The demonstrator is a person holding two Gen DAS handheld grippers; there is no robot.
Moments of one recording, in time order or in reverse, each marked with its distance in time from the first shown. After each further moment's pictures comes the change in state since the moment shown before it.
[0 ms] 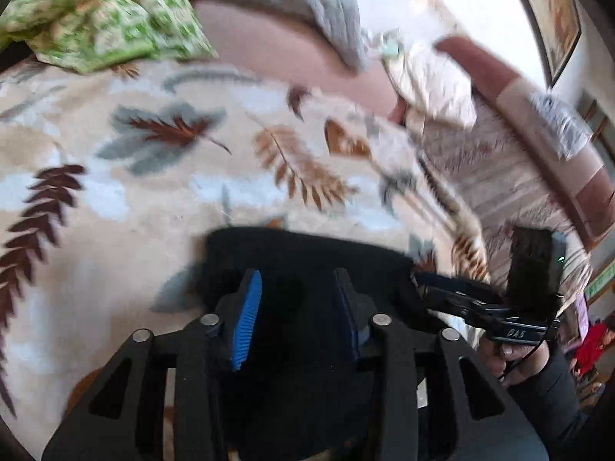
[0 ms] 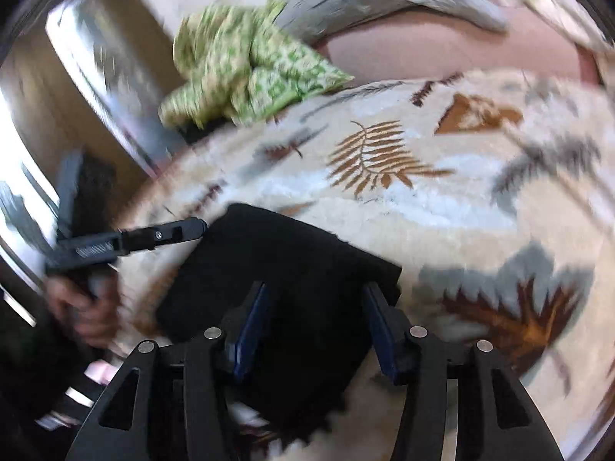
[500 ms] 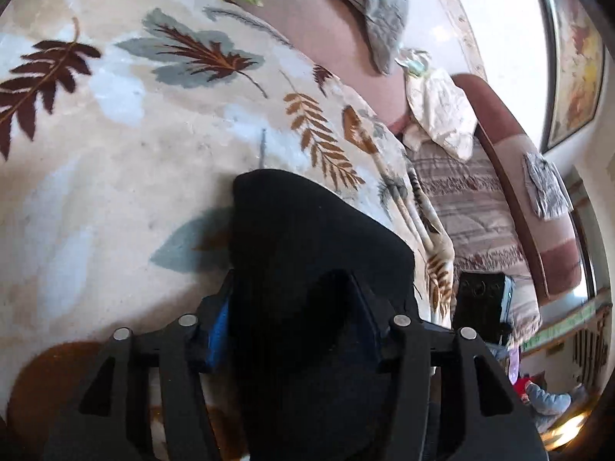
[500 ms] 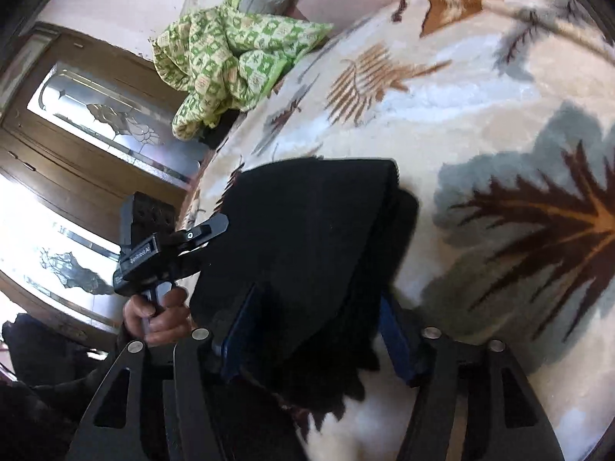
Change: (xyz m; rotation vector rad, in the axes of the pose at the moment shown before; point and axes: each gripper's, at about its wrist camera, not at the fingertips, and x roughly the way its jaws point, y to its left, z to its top) left arm 0.035 0.054 -0.020 -0.274 0.097 -0.176; right arm 0.029 -0.033 -0.025 0.237 0.110 0.198
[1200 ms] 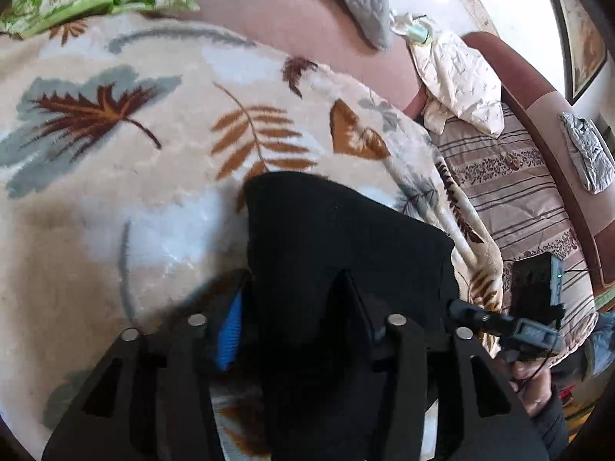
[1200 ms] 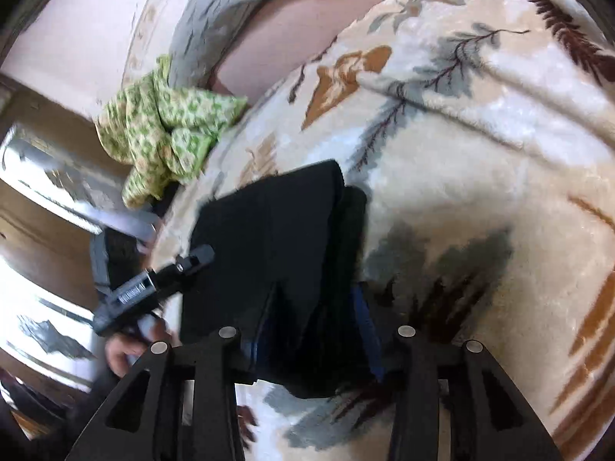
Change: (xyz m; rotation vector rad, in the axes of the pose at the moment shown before) left arm 0.095 -0.071 0.051 0.199 0.004 0.168; right arm -0.062 -0.069 0.058 0.154 -0.143 -0.135
